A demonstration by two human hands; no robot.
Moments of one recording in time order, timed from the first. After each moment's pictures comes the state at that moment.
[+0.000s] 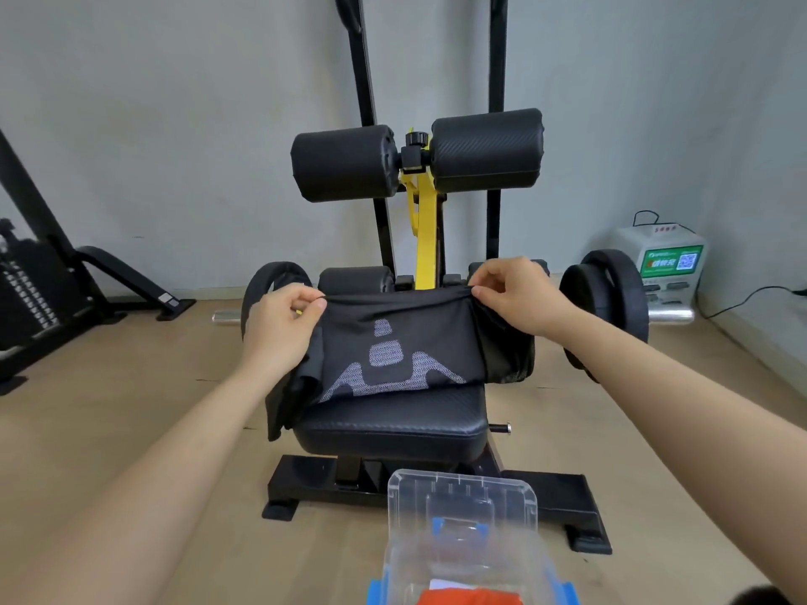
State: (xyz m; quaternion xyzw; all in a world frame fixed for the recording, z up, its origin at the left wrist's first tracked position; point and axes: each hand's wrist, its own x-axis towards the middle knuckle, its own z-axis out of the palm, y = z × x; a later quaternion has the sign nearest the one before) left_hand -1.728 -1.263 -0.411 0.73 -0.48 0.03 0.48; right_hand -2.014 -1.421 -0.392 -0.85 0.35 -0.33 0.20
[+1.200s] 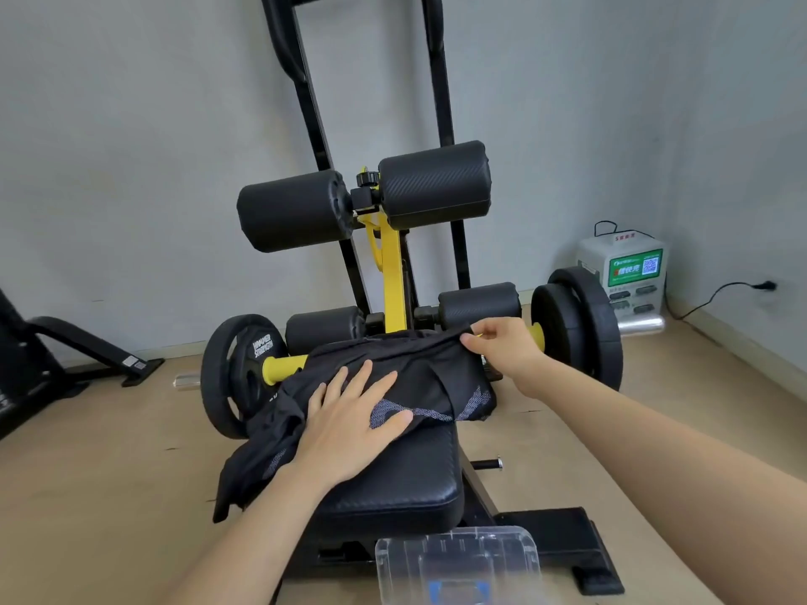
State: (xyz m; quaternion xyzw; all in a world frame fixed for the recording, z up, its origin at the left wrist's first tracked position) left_hand -1.814 -1.314 -0.459 0.76 -0.65 0.00 0.08; right_hand -2.022 -1.476 -0.451 -0.65 0.44 -0.41 0.47
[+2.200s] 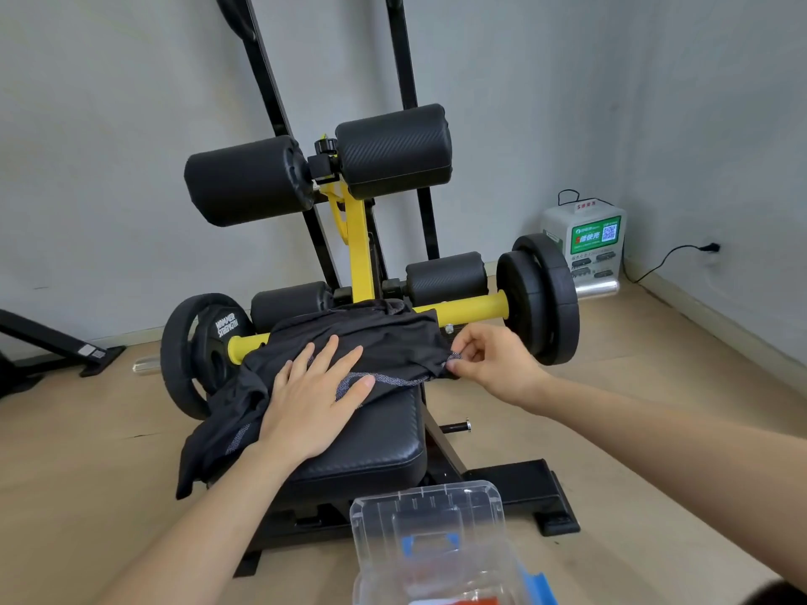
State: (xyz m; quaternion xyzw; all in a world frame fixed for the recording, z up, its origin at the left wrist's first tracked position) left_hand -1.816 -1.311 -0.470 0.76 -0.65 0.04 0.08; right_hand -2.073 -1.420 -0.485 -0.75 0.40 -0.36 0.37
